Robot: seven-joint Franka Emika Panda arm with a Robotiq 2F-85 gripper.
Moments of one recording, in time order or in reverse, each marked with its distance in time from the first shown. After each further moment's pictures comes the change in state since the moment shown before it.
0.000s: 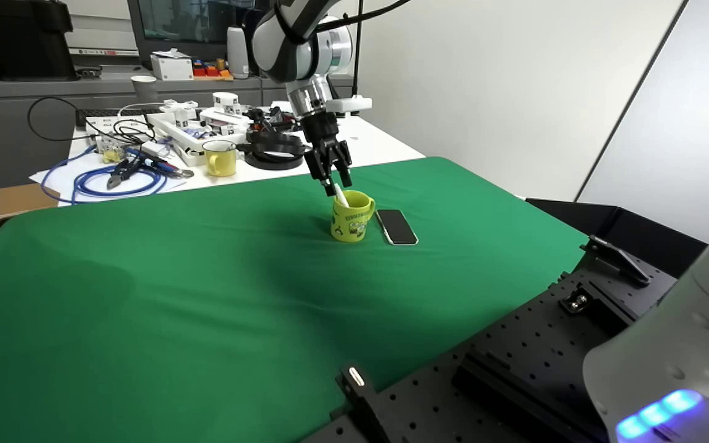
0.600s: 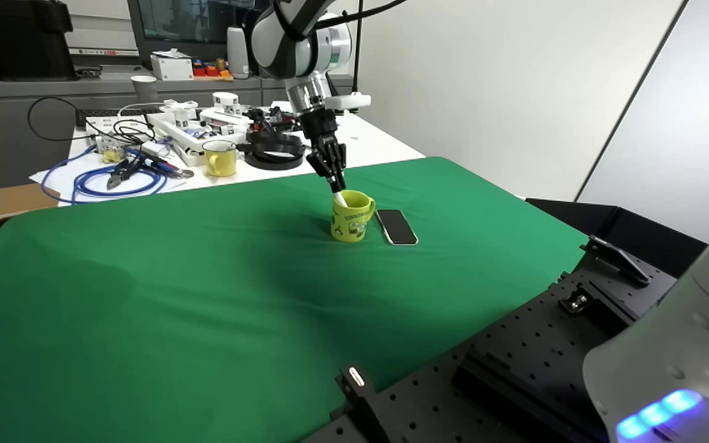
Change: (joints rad) arm 0.000 0.000 0.000 0.016 0.000 0.004 0.001
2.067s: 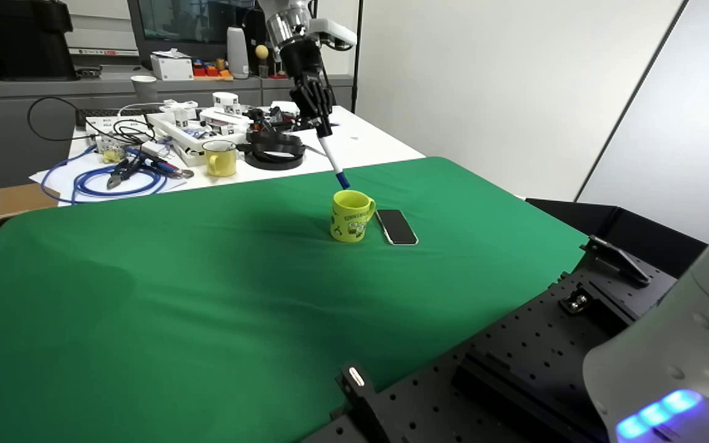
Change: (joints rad) arm 0.014 -0.016 0.046 0.292 0.015 -0.371 -0.098
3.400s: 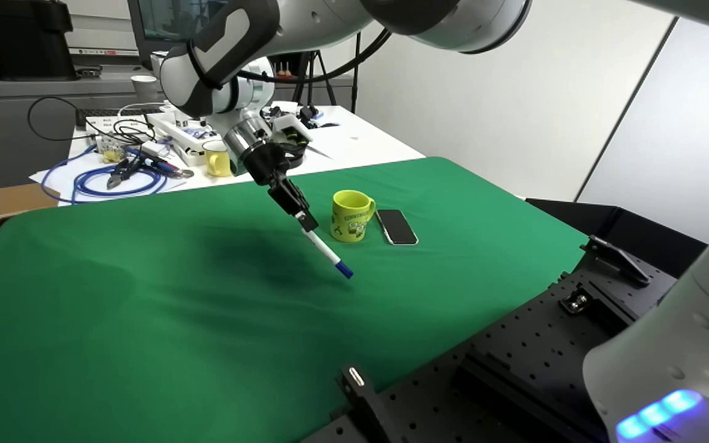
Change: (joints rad) arm 0.167 0.369 0.032 0.196 -0.021 -0.213 -0.216
